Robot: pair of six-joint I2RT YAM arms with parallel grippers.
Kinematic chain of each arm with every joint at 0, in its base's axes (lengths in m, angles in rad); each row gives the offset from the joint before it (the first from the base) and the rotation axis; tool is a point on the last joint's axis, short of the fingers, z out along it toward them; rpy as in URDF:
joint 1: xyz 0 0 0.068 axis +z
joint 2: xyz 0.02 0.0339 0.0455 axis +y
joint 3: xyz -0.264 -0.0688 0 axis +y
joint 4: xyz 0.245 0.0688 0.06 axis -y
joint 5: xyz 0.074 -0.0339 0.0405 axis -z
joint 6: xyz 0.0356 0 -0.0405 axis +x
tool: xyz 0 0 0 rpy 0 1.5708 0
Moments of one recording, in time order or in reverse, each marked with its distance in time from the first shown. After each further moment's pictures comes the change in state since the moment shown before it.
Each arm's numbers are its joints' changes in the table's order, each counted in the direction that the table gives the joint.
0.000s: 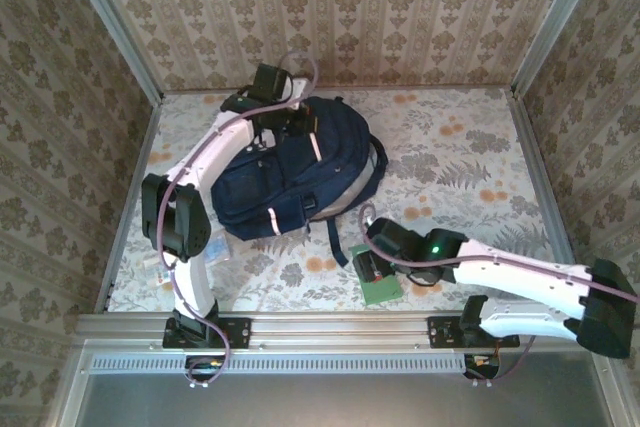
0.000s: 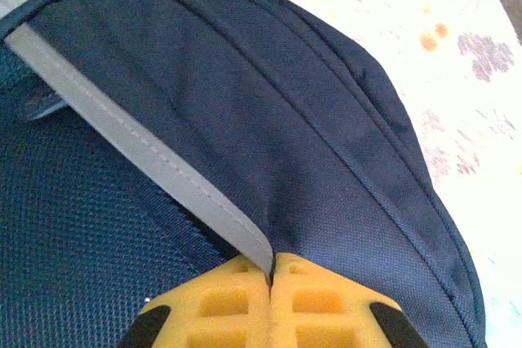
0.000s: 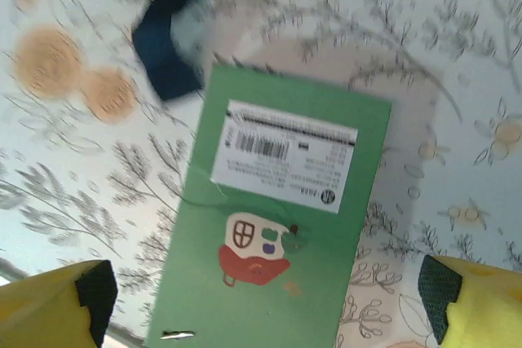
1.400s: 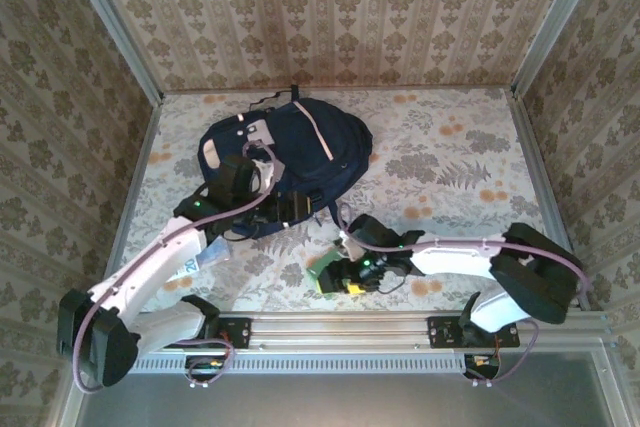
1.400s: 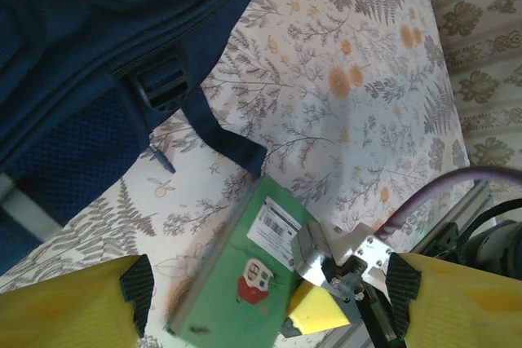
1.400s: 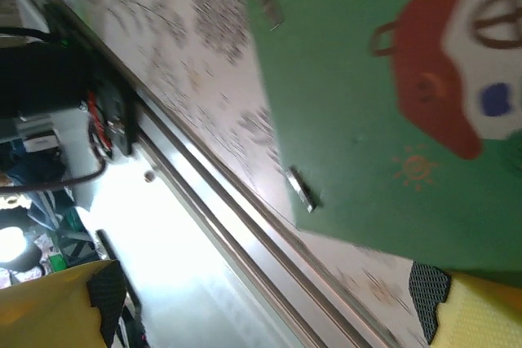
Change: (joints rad) left arm -0.109 -0.819 0.996 0.203 0.183 -0.313; right arm -0.136 0.361 0.072 0.664 -0.877 0.233
